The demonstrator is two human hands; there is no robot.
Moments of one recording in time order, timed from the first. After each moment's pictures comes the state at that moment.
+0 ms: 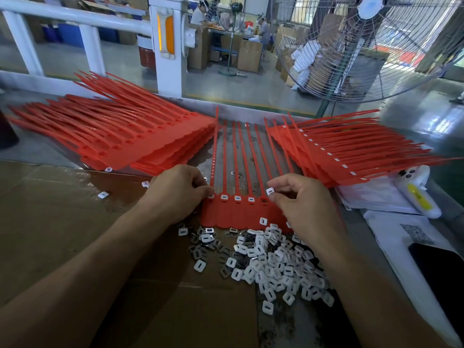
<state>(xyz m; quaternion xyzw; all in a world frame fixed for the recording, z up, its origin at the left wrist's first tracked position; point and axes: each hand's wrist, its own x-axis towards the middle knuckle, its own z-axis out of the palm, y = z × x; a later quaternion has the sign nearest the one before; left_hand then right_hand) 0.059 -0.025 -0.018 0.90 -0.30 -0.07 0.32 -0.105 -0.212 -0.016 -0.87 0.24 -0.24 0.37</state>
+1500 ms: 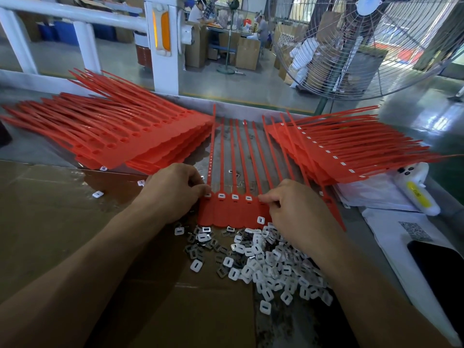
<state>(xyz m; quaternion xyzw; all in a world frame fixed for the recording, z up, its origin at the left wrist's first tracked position) 0.062 -0.026 -0.020 0.90 -0.30 -0.08 0.32 -0.100 -0.201 -0.008 -0.96 0.21 -0.10 0.14</state>
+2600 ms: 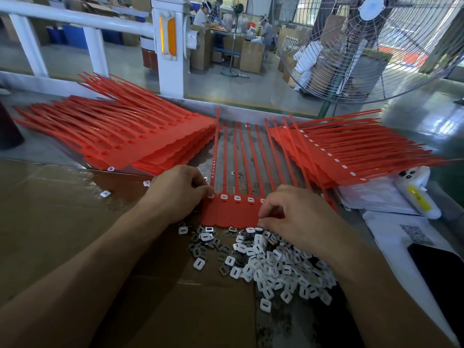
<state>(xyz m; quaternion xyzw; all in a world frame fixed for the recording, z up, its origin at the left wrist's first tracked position) 0.060 -0.024 -0.020 0.90 -0.30 -0.07 0.32 -0.117 -0.198 0.007 -0.97 0.15 -0.06 0.16</state>
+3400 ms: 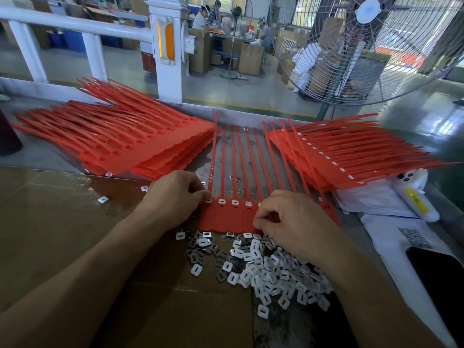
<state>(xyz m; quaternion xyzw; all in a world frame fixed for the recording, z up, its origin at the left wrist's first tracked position) 0.059 -0.024 -0.020 0.89 -0.30 -0.08 0.34 -0.116 -0.200 -0.001 -0.97 0.13 -0.09 0.16</state>
